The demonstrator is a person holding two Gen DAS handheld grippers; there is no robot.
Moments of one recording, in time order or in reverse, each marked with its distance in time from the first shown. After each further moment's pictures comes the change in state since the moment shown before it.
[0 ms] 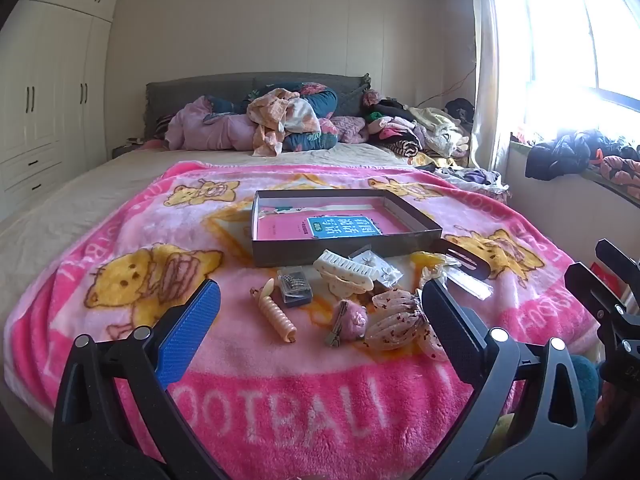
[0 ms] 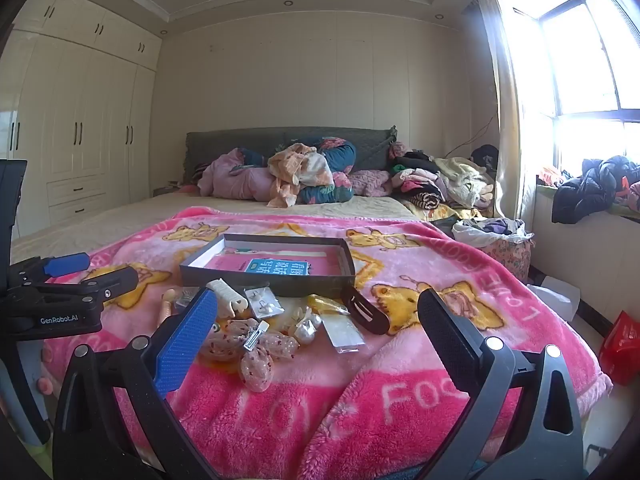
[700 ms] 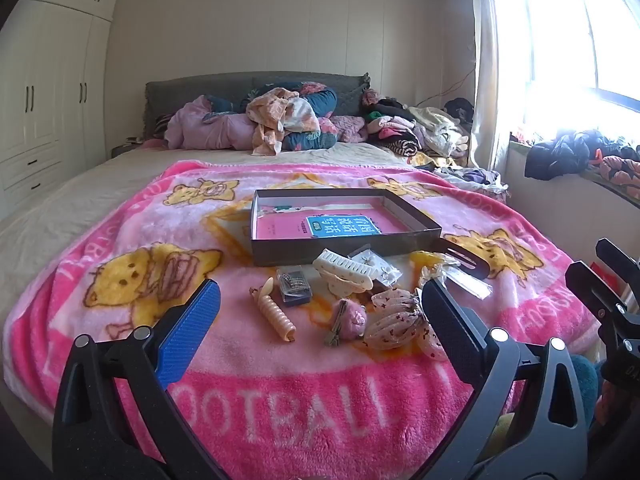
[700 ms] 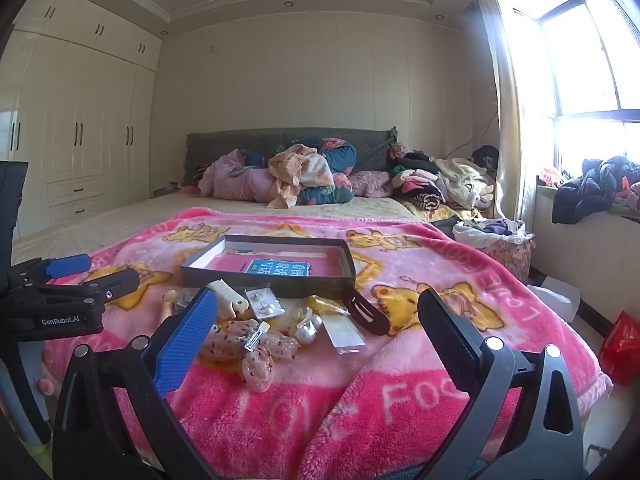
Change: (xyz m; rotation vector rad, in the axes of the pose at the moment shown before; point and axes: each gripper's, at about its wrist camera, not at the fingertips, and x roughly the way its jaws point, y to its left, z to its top) left arm 0.000 0.000 0.000 0.002 0.003 0.000; right arm 0.001 0.000 -0.001 0.002 0.002 0.001
